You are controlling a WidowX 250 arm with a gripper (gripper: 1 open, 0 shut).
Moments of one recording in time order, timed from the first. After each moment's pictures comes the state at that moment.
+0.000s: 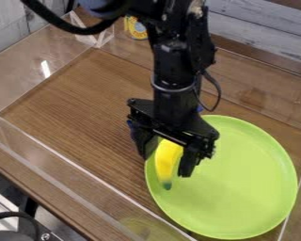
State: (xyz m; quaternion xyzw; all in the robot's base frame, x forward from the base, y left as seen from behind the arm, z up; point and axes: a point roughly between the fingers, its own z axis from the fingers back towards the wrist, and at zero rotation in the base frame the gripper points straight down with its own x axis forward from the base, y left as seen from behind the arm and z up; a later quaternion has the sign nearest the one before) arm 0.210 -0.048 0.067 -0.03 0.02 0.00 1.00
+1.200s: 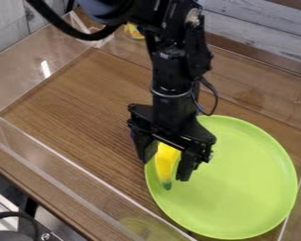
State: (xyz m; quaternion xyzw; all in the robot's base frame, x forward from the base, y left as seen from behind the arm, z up) arm 0.212 -0.042 0.058 -0.04 0.02 0.00 1.00
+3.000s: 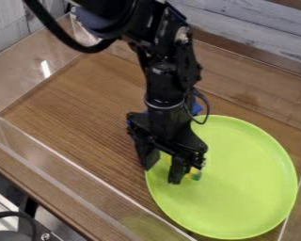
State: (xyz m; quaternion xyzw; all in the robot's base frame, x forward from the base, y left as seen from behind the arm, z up) arm 0.216 -0.034 0.039 -0.05 0.01 -0.01 1.00
